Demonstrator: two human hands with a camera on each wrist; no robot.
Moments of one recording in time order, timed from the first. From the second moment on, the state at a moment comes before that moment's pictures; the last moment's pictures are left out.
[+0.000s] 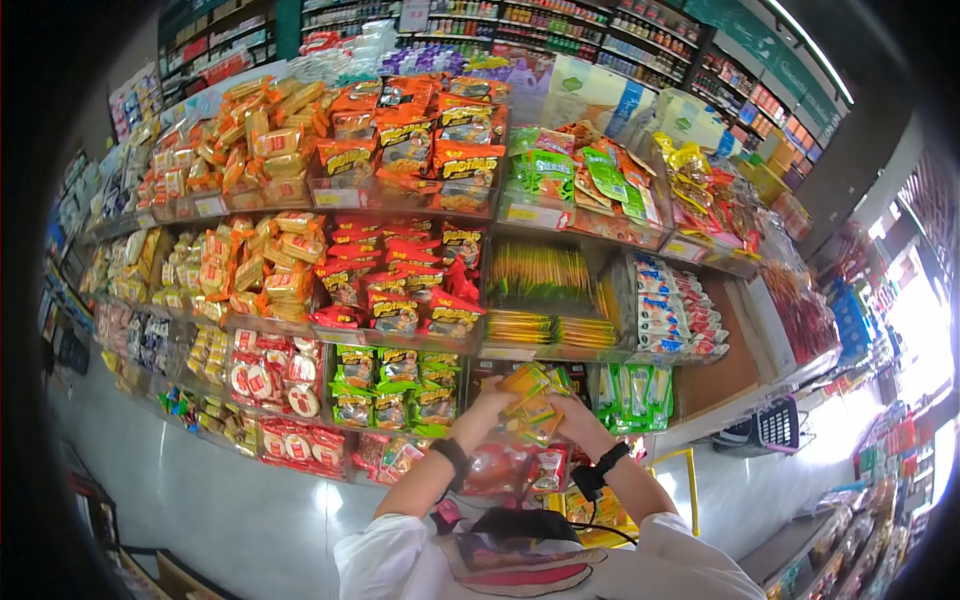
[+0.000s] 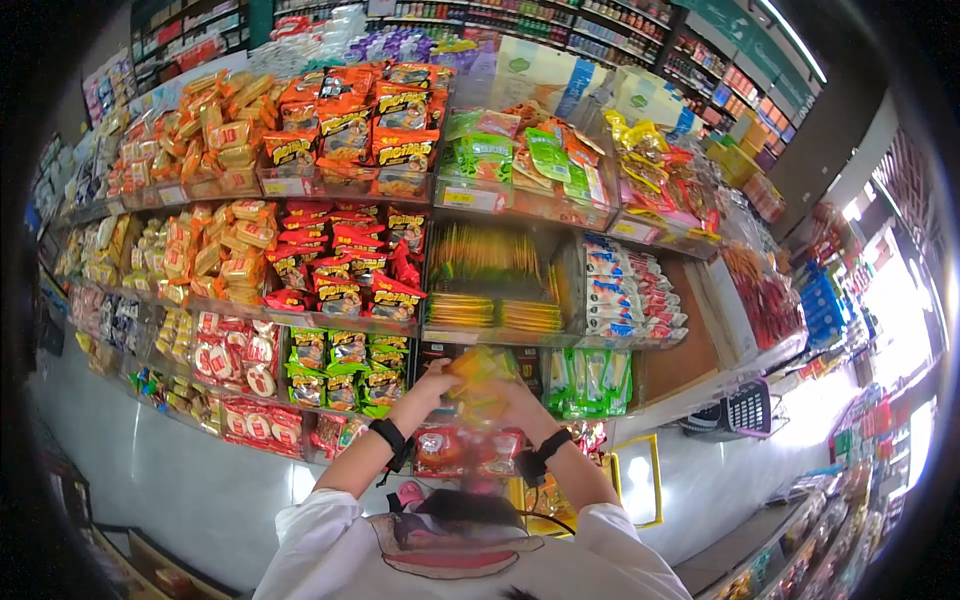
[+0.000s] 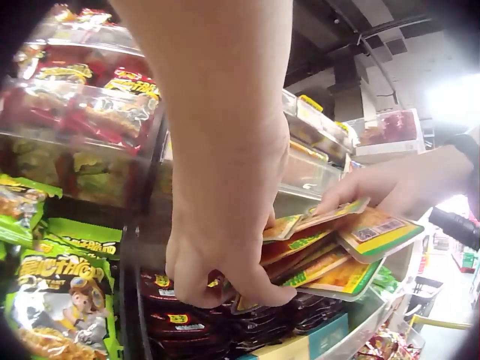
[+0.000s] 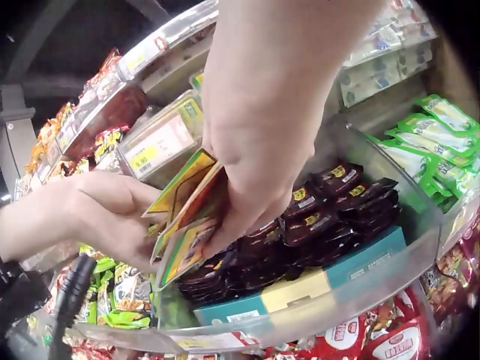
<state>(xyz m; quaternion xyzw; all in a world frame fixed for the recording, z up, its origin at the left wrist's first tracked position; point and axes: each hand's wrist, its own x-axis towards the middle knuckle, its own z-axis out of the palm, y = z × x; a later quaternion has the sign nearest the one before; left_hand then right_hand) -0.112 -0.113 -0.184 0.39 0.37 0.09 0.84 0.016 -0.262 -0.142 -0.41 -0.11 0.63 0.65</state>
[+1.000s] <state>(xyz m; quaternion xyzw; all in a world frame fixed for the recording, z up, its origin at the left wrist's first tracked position) -0.178 -0.142 -0.151 0.50 0.43 0.07 0.75 0.090 -0.265 -0.164 -0.79 -0.39 0.27 0.37</state>
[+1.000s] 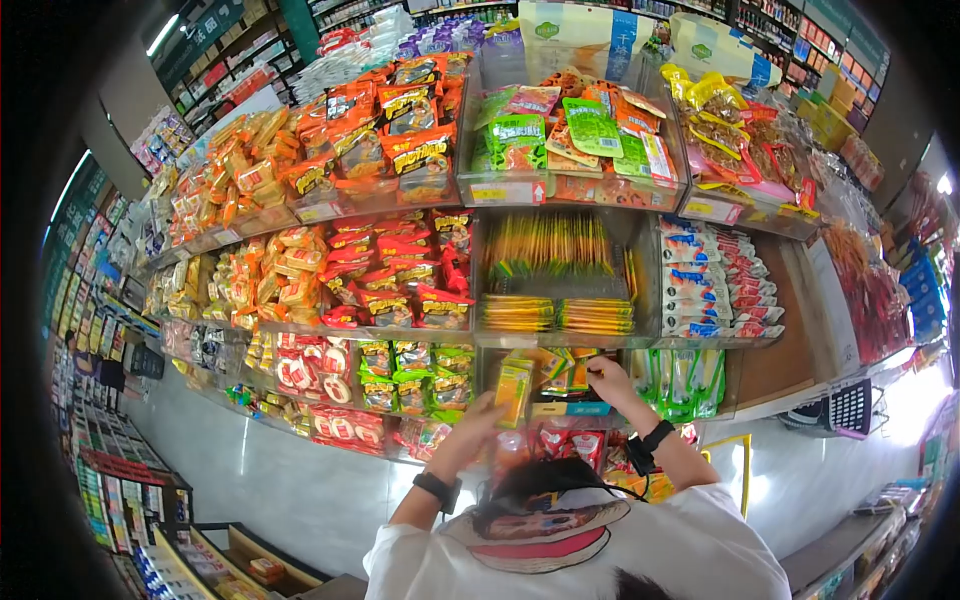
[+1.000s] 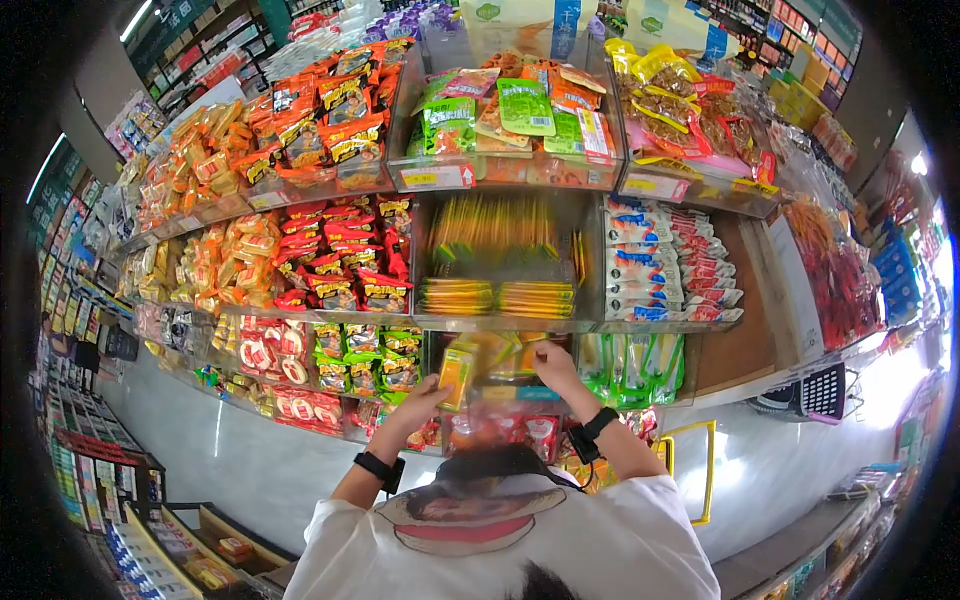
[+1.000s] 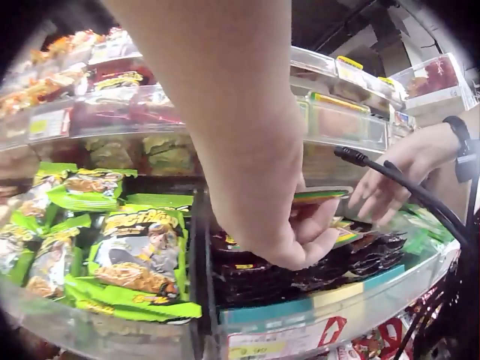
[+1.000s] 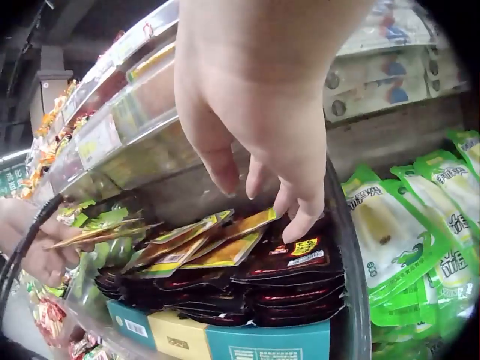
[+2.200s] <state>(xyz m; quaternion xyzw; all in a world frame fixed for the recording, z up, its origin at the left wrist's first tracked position) -0.378 -0.150 -0.149 0.27 0.35 0.24 0.87 -0.002 -0.159 -0.184 -0.75 -0.64 -0.16 0.03</state>
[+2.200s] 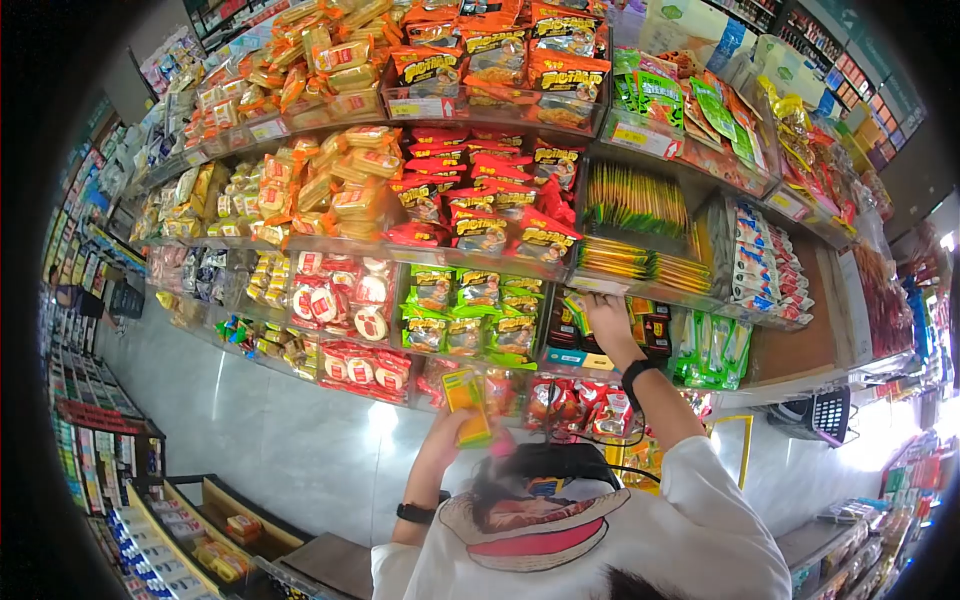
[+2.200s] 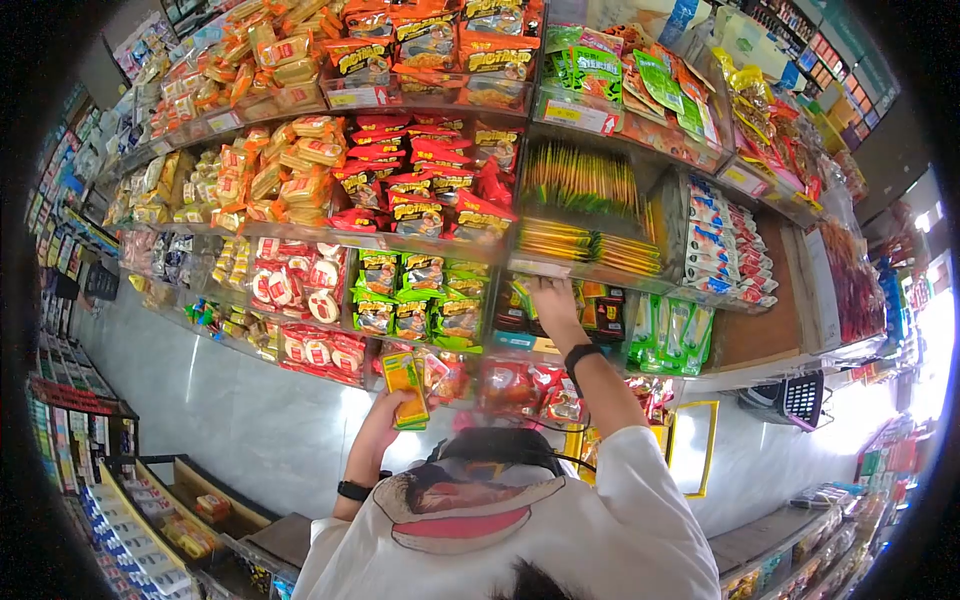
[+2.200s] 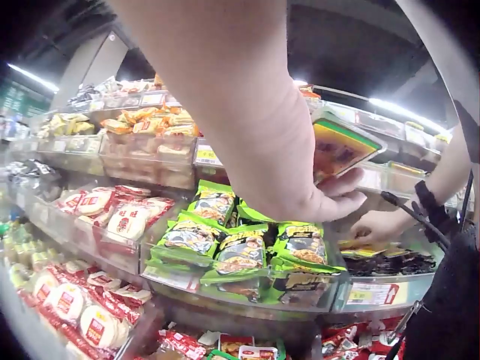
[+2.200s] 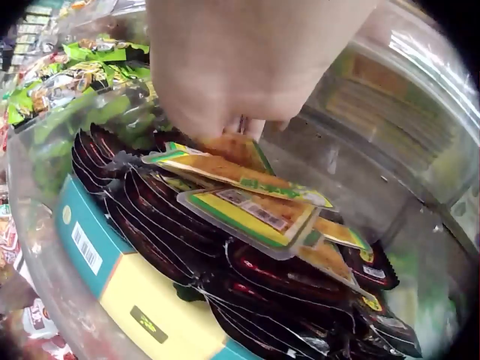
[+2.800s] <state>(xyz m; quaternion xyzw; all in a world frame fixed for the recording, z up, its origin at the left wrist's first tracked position) -0.293 -0.138 -0.097 0.33 0.31 0.15 0.88 -0.147 -0.231 -0.058 -0.62 -0.38 0.46 0.51</state>
